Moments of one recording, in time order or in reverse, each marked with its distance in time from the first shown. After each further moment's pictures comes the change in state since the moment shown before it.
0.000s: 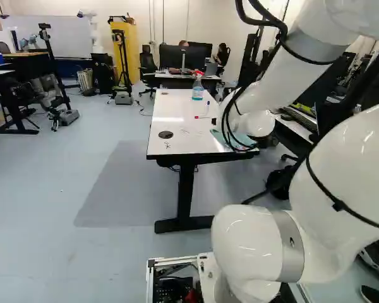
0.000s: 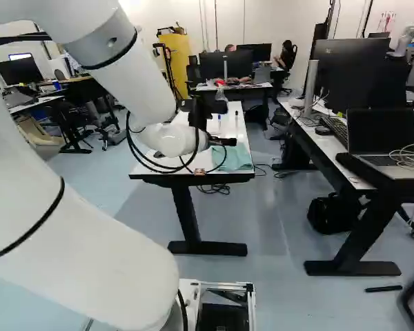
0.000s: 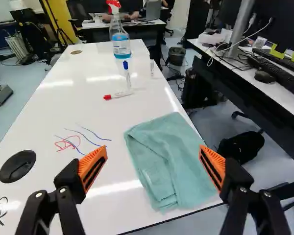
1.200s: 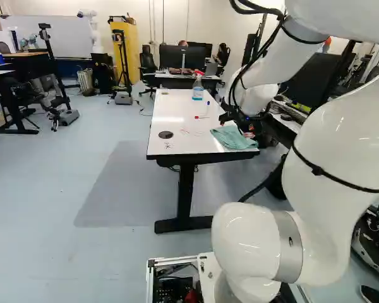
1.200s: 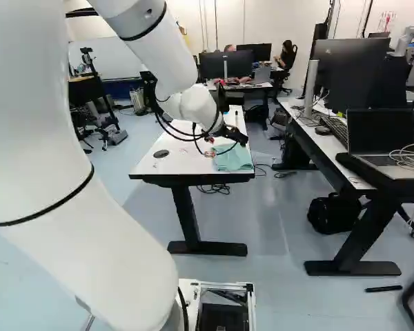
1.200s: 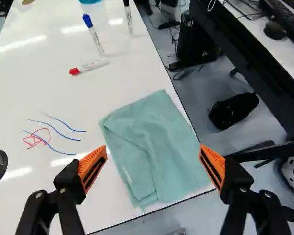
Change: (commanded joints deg) arm -3.7 -9.2 -17.5 0.0 -29.2 0.0
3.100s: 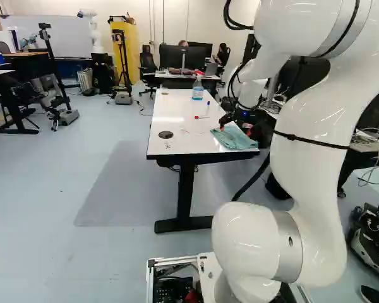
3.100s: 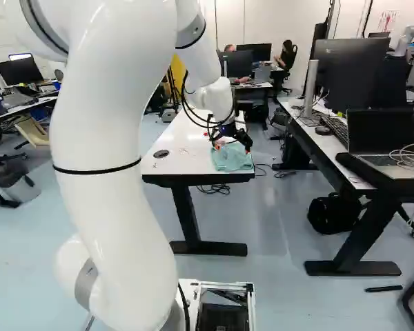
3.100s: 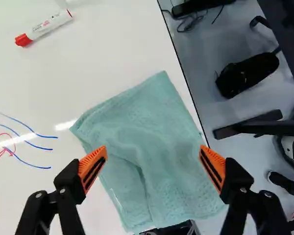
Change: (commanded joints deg) arm -0.8 -18.6 -19.5 0.0 -18.5 0.0
